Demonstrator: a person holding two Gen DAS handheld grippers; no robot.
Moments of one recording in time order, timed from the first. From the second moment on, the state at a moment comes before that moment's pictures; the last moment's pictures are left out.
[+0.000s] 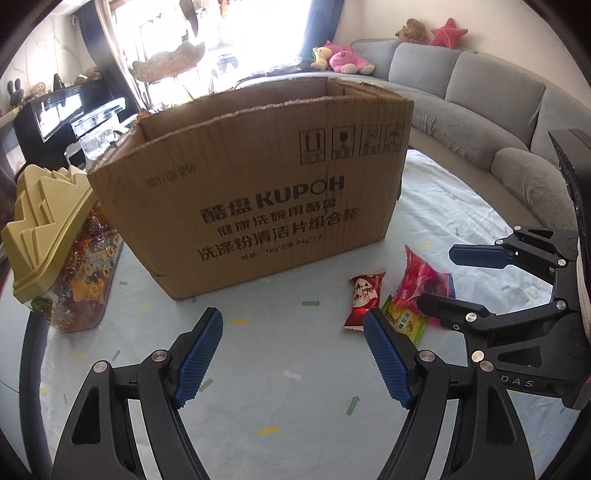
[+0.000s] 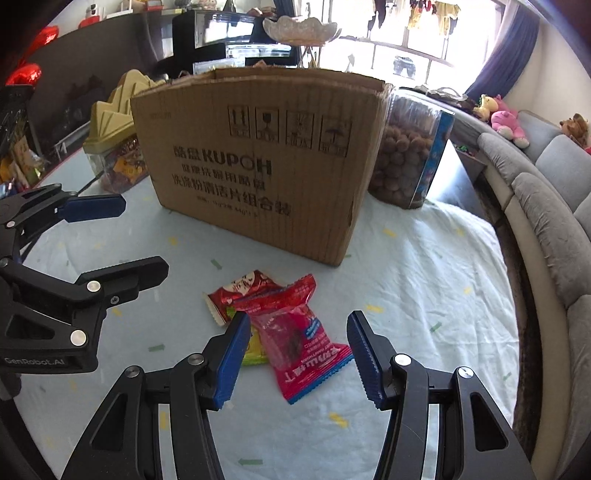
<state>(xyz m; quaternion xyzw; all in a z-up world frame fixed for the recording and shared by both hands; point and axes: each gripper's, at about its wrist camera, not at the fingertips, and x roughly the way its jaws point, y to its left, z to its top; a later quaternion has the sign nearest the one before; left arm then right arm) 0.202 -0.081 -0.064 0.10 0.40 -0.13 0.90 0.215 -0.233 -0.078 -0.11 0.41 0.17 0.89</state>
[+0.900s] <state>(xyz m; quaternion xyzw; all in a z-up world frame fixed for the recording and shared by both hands) 0.245 -0.113 -0.098 0.09 0.45 -0.18 0.87 0.231 -0.252 -0.103 -0.05 0.43 0.15 0.89</state>
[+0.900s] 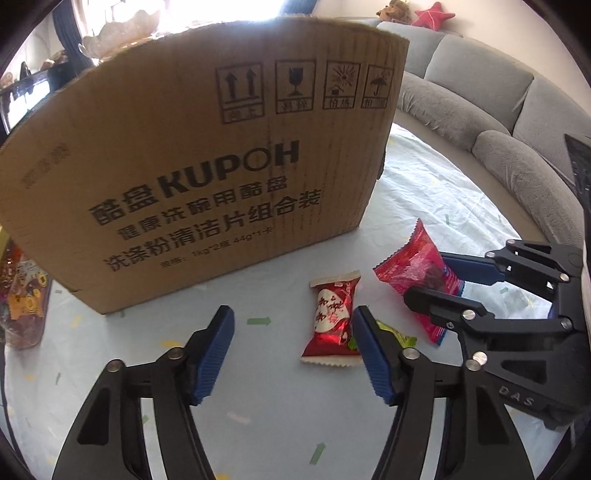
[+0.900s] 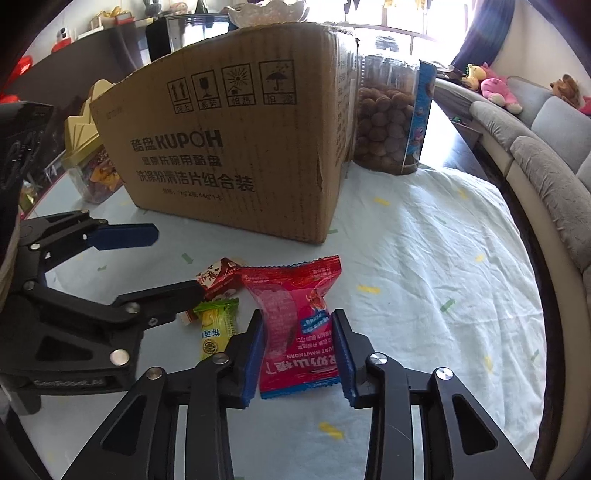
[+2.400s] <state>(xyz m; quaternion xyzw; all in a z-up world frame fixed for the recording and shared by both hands) 0.204 -0.073 -0.033 0.01 0.39 -0.16 0.91 0.203 -0.239 -0.038 -0.02 0.36 0.16 0.92</state>
